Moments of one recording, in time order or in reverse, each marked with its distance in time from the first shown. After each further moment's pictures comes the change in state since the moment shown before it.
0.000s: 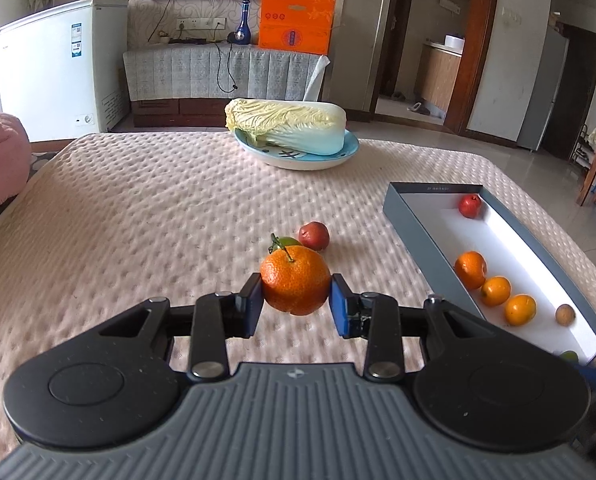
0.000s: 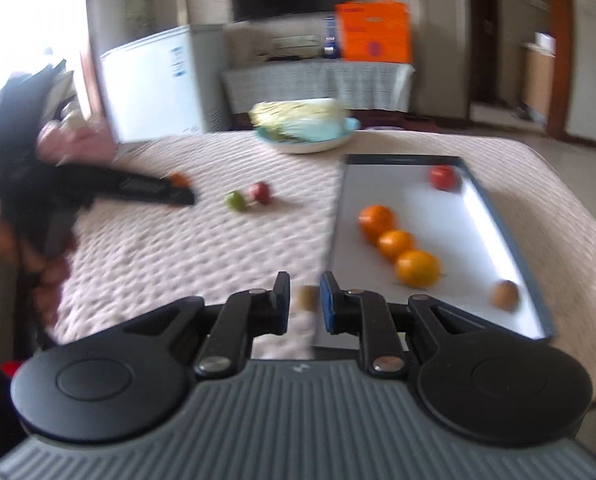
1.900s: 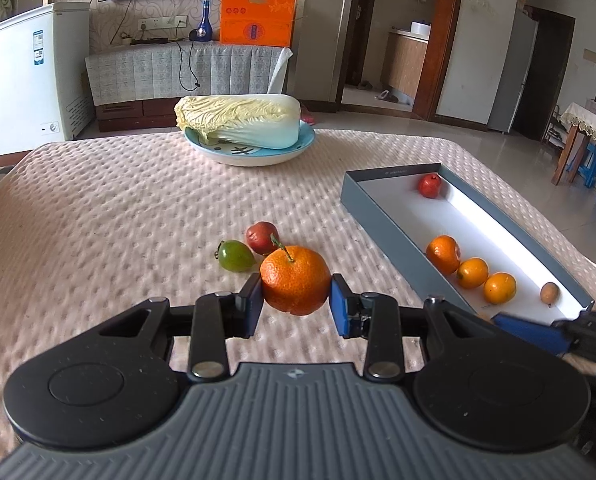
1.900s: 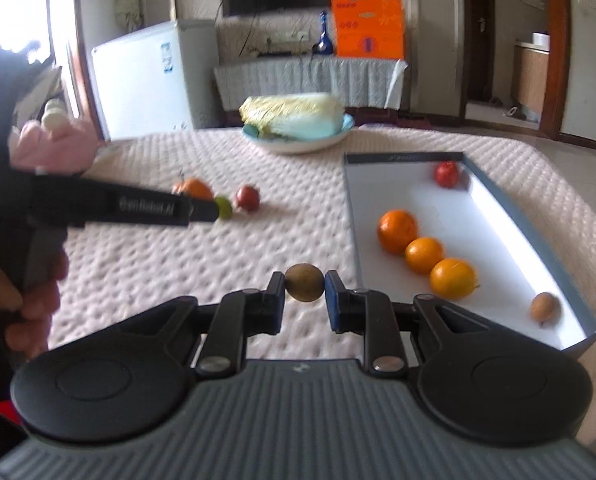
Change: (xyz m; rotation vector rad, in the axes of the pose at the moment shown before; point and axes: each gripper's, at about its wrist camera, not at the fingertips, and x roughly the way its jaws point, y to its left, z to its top) left arm 0.019 -0.031 0.004 0.066 0.020 -0.085; right arm 0.035 -0.011 0.016 0.041 -0.011 -0.044
